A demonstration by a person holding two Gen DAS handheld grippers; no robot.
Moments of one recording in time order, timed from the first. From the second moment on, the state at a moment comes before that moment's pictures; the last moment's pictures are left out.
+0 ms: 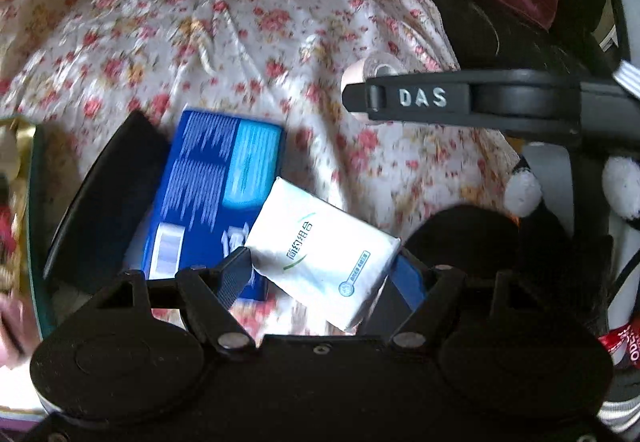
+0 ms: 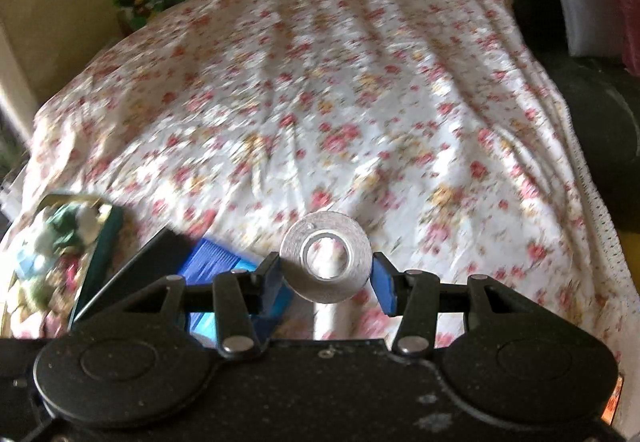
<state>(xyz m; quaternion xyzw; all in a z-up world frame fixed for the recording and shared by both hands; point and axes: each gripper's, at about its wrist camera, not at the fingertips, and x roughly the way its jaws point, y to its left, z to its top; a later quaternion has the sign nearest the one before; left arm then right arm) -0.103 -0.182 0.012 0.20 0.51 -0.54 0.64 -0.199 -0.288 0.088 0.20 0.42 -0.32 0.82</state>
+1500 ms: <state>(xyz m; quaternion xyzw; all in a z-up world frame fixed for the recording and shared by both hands) 0.093 0.012 0.050 -0.01 0.49 -0.15 0.86 0.039 -0.151 0.095 0.11 0.41 -0.06 0.90</state>
